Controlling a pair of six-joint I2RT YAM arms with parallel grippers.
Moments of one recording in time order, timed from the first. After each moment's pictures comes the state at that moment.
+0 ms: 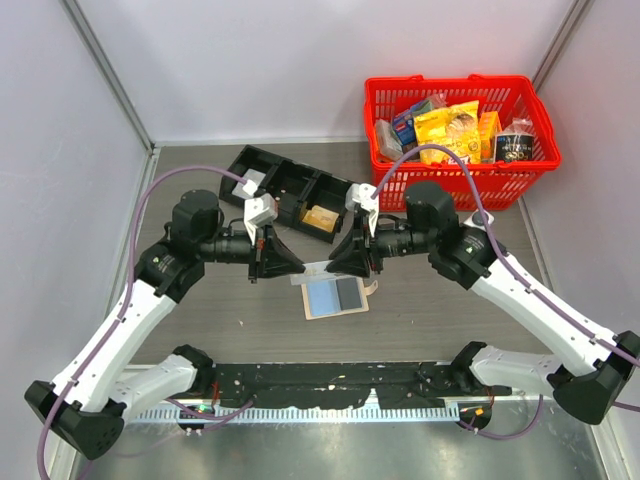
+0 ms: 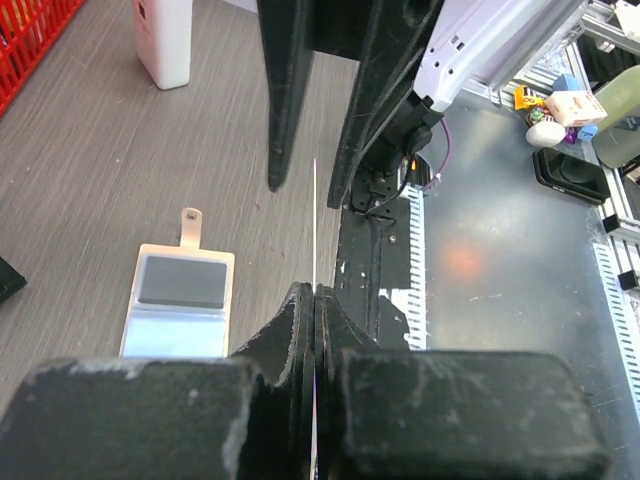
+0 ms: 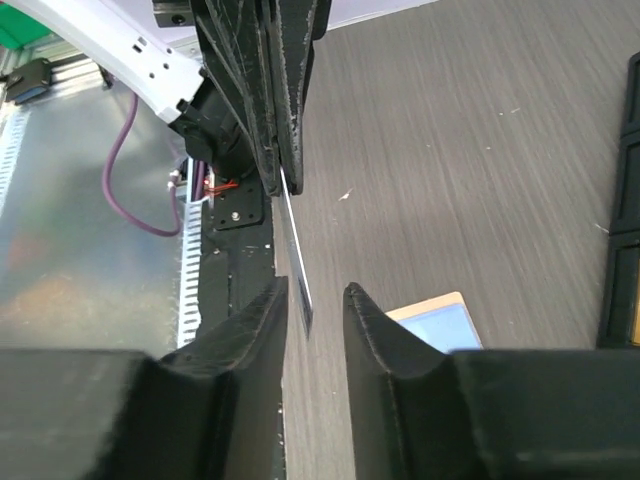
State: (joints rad) left arm -0.51 0.95 1.06 -0.47 0.97 0.00; right arm 0.74 1.10 1.15 -0.39 -0.74 -0.05
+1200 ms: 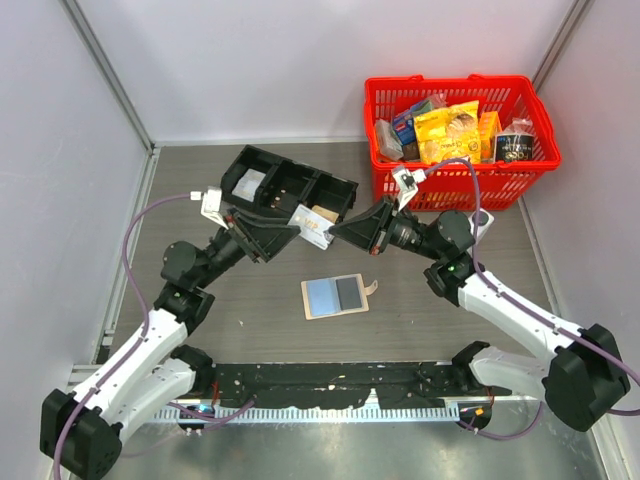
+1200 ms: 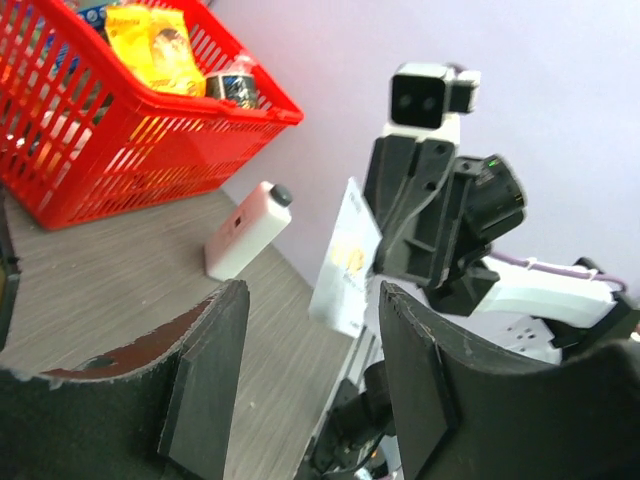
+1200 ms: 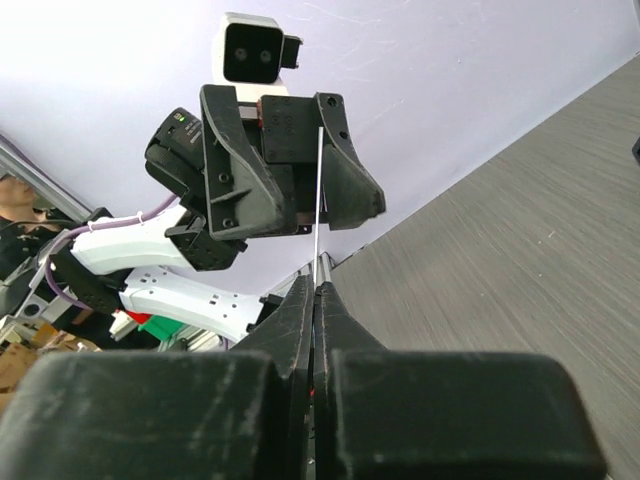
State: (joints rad) left arm -0.46 0.80 0.54 0.55 0.46 -0.89; right arm 0.57 1.09 0.69 0.71 -0.67 0.84
